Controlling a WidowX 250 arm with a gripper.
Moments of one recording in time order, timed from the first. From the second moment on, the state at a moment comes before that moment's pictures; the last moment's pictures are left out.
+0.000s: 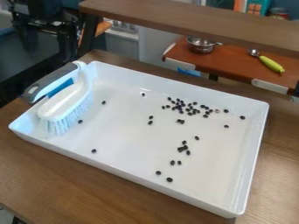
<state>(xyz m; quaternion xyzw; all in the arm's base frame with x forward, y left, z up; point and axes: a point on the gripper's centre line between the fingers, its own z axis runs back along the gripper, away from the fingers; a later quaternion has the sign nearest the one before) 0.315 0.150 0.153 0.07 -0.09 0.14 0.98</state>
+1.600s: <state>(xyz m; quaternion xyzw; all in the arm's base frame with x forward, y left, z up) 0.330 0.186 0.086 0.05 -0.04 0.12 0.99</state>
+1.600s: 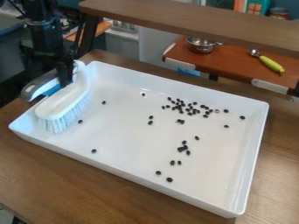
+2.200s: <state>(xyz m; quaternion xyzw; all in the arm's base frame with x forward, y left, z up) 0.326 0.183 0.070 0.04 -0.03 0.12 0.99</state>
